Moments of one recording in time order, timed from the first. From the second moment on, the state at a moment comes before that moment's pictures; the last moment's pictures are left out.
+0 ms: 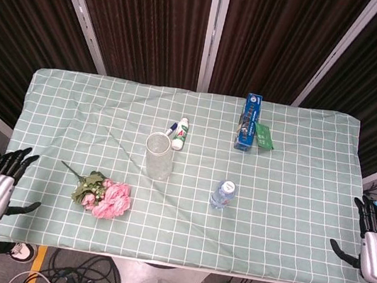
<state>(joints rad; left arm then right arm) -0.10 -1.19 -0.01 -1.72 1.54 1.47 0.02 0.12 -1.14 0.04 -1.54 -1.44 1.51 0.14</state>
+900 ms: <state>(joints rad) -0.27 -1.31 0.01 -1.58 1.72 1.33 -0.06 0.16 -1.03 0.12 -1.66 -1.40 1.39 0.24</state>
